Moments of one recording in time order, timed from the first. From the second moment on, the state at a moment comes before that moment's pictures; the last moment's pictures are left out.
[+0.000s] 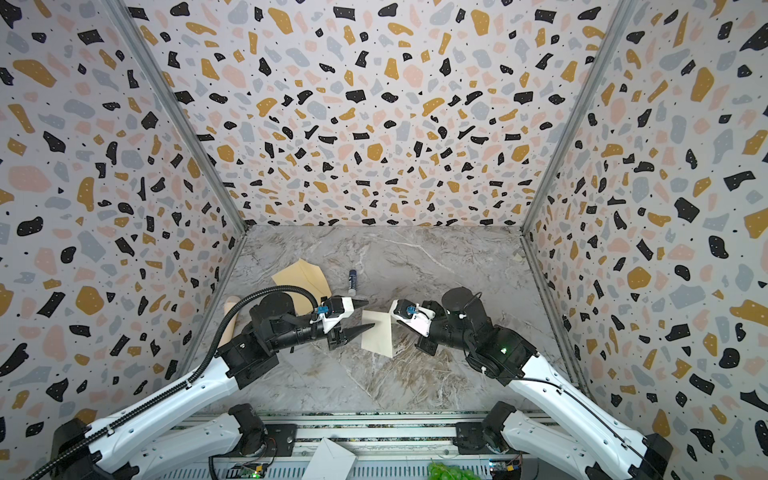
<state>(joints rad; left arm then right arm) -0.76 0.96 0.72 0.09 0.52 0.31 0.80 0.88 0.91 -0.52 -0.28 -0.44</state>
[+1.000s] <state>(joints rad) -0.77 1.04 0.74 0.07 0.65 0.39 0.86 0.91 0.91 -0.52 -0.30 -0.44</state>
